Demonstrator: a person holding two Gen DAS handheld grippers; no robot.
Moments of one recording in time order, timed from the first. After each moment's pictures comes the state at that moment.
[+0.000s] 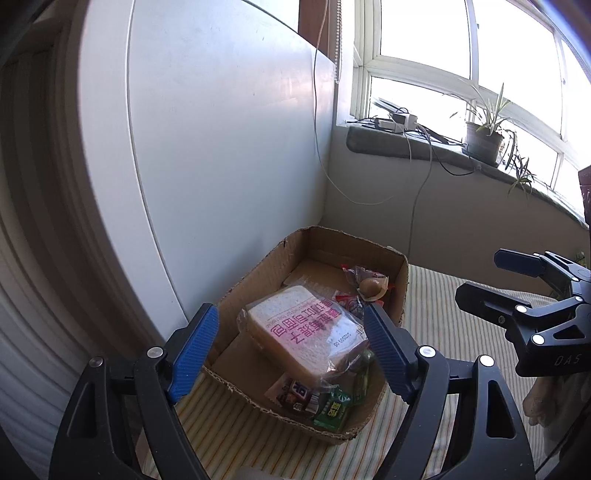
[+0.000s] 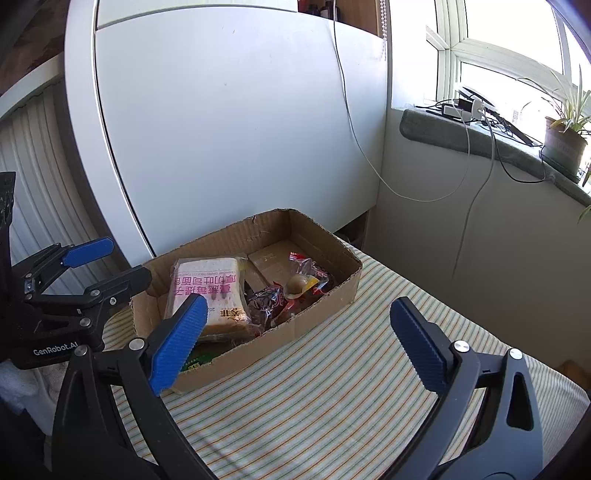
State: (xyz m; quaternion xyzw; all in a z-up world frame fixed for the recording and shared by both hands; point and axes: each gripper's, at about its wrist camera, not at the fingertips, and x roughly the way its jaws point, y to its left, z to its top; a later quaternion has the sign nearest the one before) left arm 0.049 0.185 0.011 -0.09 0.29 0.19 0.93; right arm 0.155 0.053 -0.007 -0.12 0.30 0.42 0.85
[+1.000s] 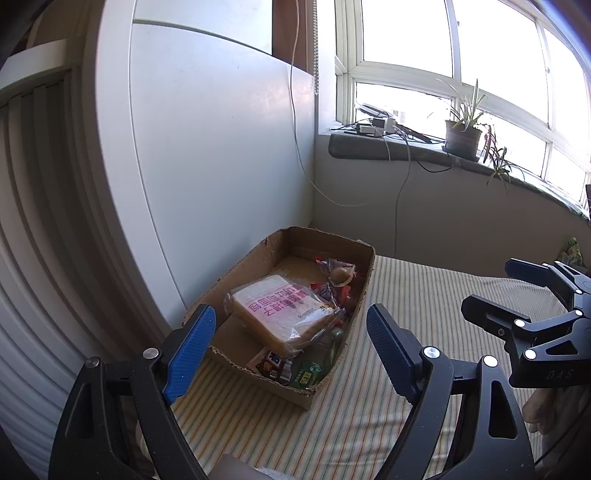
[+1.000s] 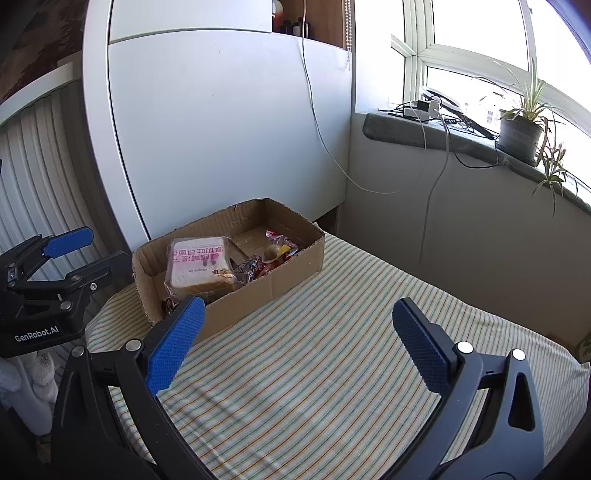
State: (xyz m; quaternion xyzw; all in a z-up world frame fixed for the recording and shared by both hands) left arm 0.020 0.136 0.025 -0.06 0.28 0.19 0.94; right arm 0.111 -0.005 -0.001 -0.11 0.29 0.37 0.87
